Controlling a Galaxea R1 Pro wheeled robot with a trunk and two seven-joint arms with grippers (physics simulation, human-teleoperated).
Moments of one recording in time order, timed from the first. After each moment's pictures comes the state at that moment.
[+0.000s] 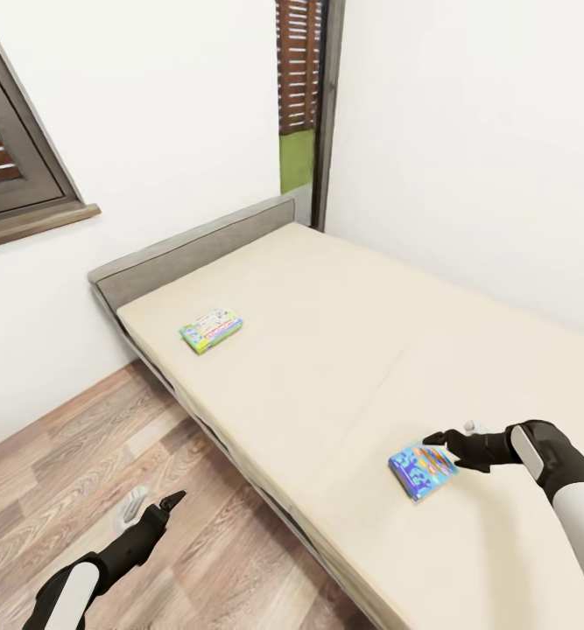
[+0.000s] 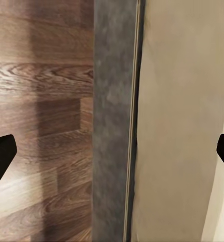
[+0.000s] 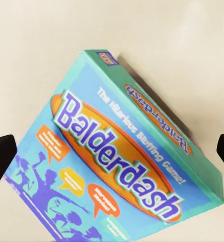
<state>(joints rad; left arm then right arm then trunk) -0.27 0.04 0.37 -0.95 0.79 0.57 -0.25 -0.87 -0.37 -0.16 -0.50 -0.22 0.95 0.52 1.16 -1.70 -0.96</state>
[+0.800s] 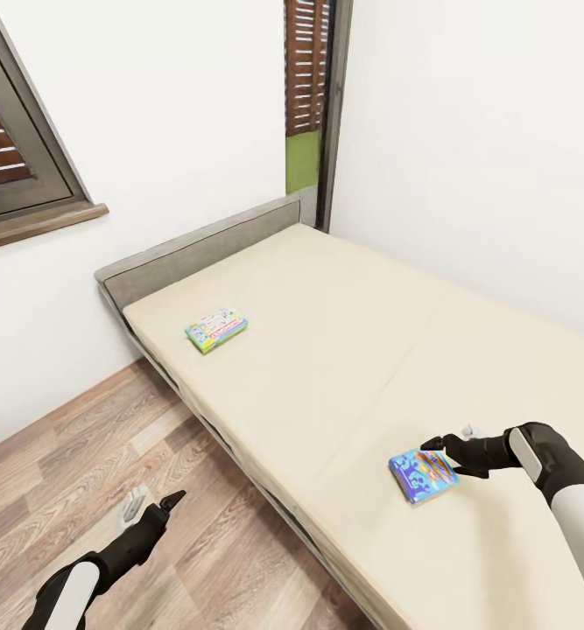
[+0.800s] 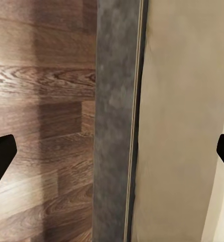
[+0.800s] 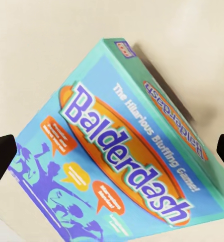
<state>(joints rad) -0.28 0.04 0.37 -0.95 0.79 0.57 -0.25 -0.87 -0.36 -0.16 -0.49 -0.22 1.00 0.52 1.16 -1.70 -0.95</state>
